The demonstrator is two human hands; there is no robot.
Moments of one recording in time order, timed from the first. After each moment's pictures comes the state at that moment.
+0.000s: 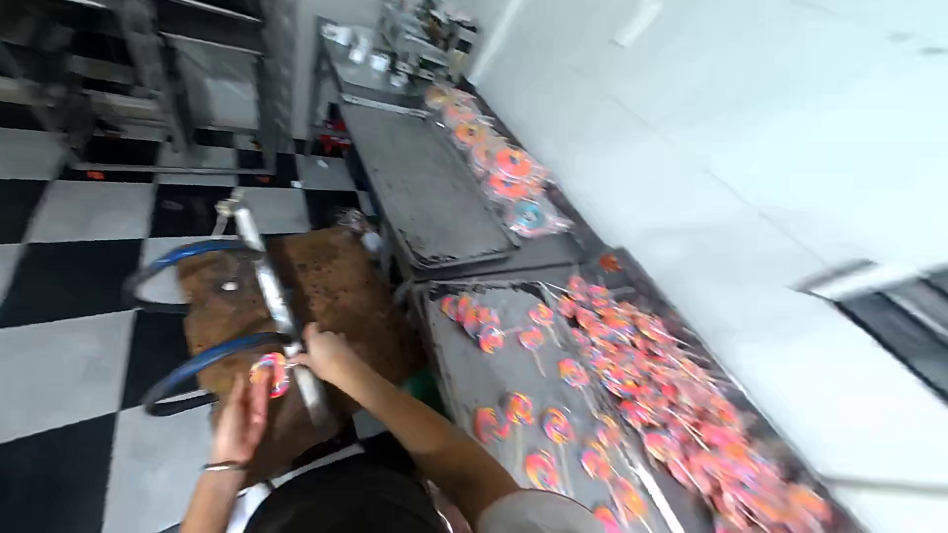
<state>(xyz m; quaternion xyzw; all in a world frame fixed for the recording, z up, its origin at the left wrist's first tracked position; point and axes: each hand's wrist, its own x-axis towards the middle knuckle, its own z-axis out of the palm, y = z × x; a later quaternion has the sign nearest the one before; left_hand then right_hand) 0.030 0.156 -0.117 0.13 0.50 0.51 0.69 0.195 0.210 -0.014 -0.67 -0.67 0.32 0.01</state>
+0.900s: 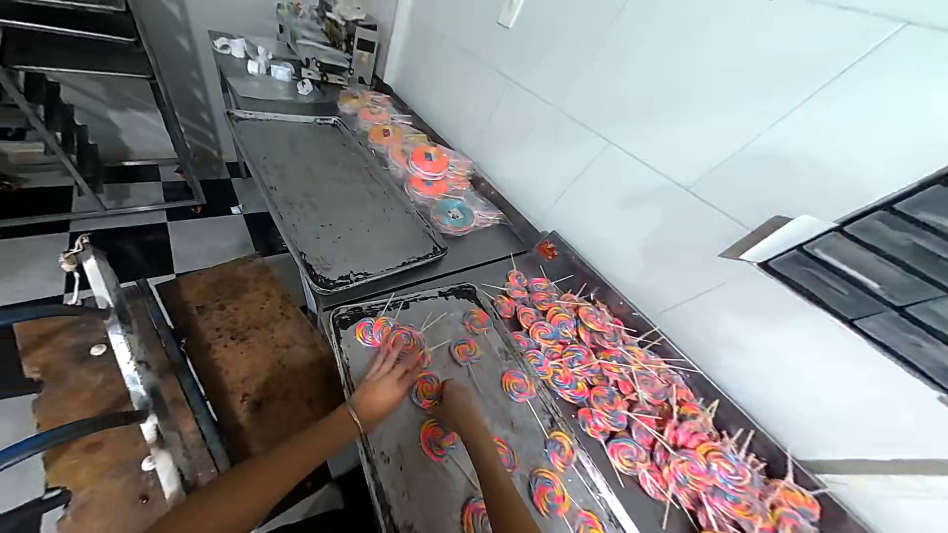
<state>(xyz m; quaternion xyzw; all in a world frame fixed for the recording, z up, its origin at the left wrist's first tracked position) 0.408 0.181 -0.058 0.95 0.19 0.13 0.22 0.567 0.085 -0.006 -0.86 -0.40 0.32 -0.03</state>
